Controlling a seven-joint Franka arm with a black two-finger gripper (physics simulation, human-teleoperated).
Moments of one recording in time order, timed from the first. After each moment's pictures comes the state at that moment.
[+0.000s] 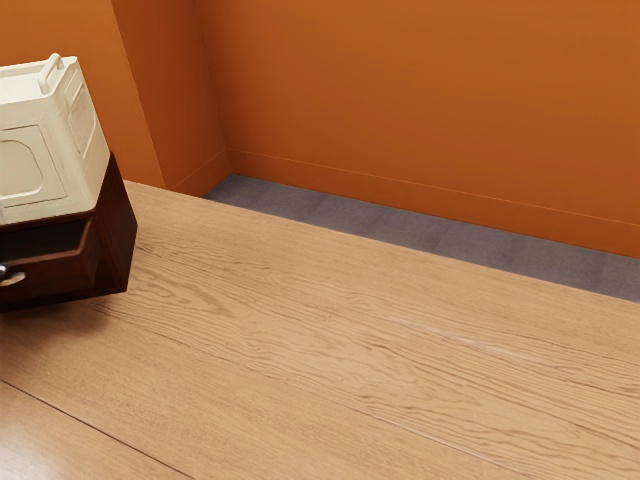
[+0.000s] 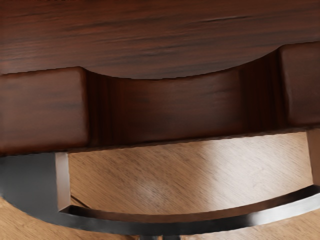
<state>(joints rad) 0.94 -0.09 -0.15 -2.33 0.03 2.34 0.20</state>
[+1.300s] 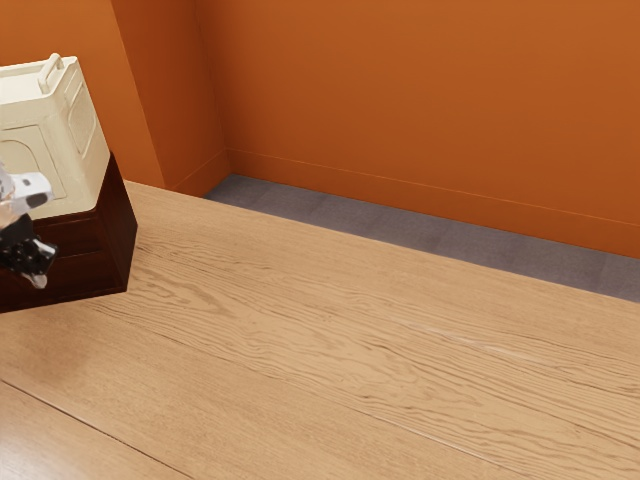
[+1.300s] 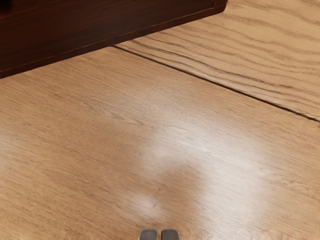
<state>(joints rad) 0.82 -0.06 -0.15 -2.28 -0.02 2.34 0.30</state>
